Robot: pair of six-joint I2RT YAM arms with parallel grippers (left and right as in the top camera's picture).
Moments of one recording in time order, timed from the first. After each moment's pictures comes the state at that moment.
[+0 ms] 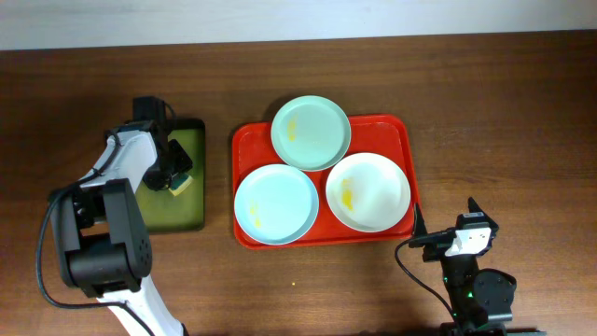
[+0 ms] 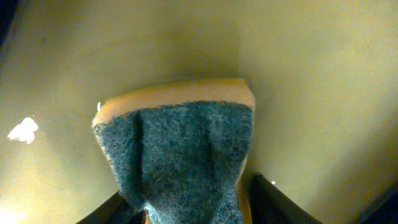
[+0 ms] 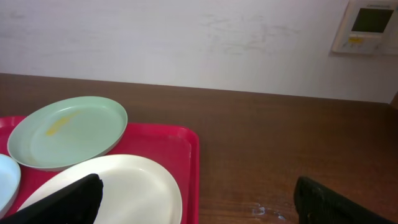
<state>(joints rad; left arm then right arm) 0.10 2.02 1.34 -0.72 -0.10 -0.51 0.03 0.01 0.01 -0.07 -0.02 -0.05</state>
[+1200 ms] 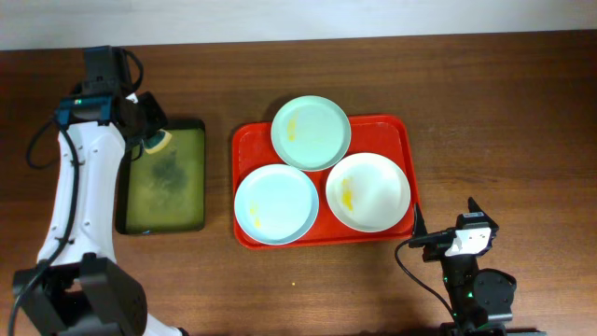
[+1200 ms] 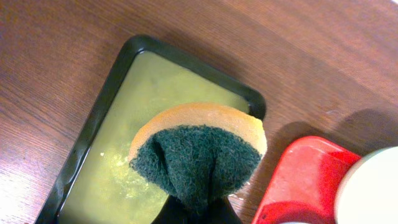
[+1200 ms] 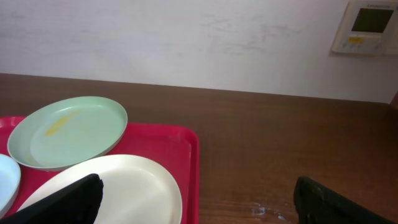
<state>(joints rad) 0.10 1.74 1.60 -0.95 -0.06 -0.39 0.03 0.01 0.01 -0.07 -0.02 -0.05</state>
